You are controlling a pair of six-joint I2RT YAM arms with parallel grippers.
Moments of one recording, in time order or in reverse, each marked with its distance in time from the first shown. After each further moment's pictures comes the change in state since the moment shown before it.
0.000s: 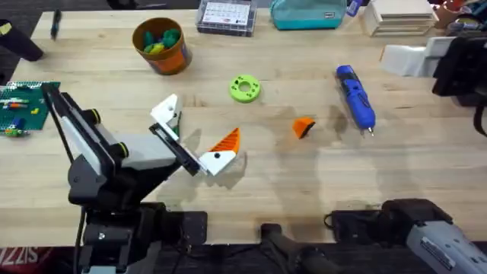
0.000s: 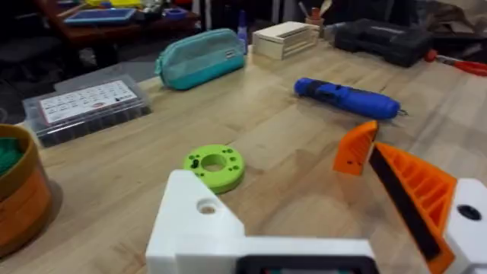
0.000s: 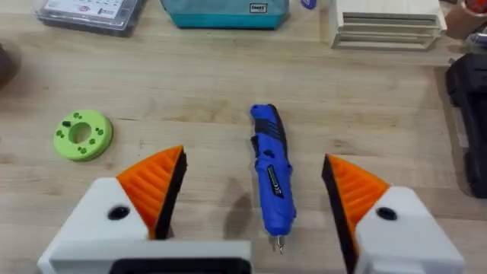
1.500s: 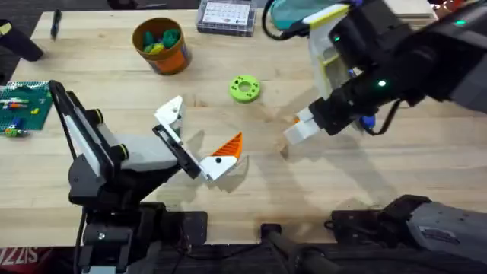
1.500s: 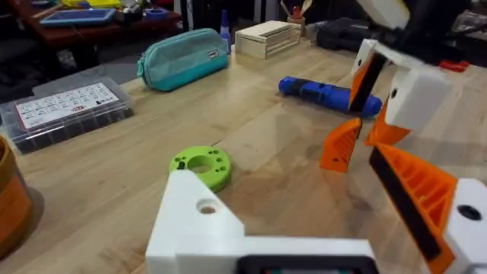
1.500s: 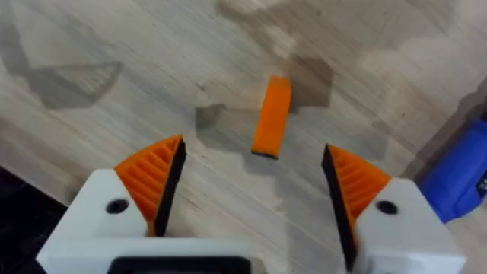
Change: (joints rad) left arm 0.000 0.000 0.000 -0.005 0.059 0.000; right arm 0.493 0.535 0.034 -0.206 -0.111 -0.064
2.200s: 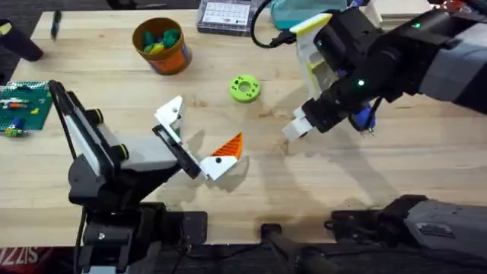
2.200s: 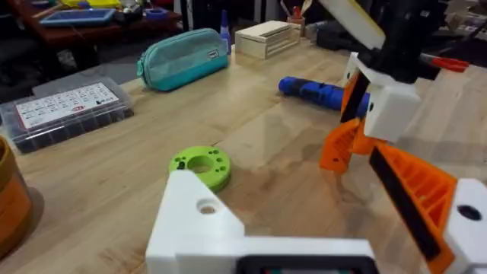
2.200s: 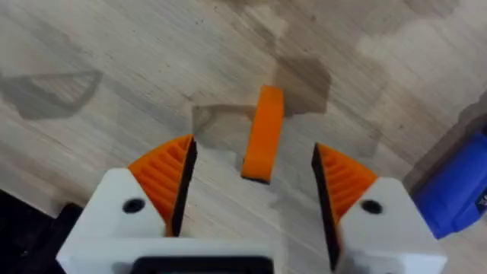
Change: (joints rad) left arm 0.000 0.000 0.000 0.000 0.000 0.000; right arm 0.008 0.096 0.002 0.045 0.030 -0.003
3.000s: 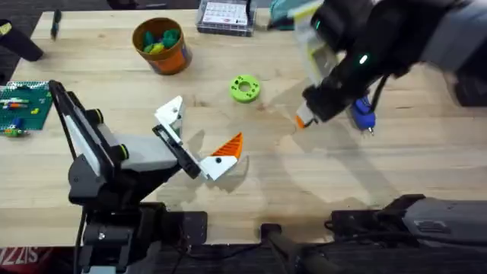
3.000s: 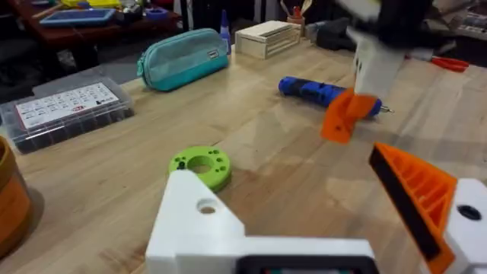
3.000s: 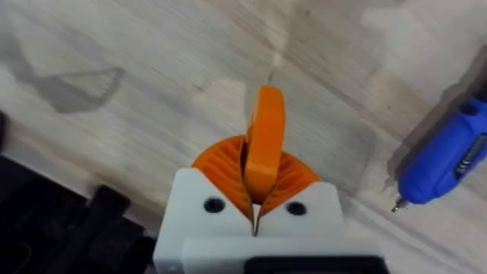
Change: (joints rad) left arm 0.000 0.000 0.000 0.000 0.000 0.000; right arm 0.000 0.071 0.186 -0.186 0.000 0.021
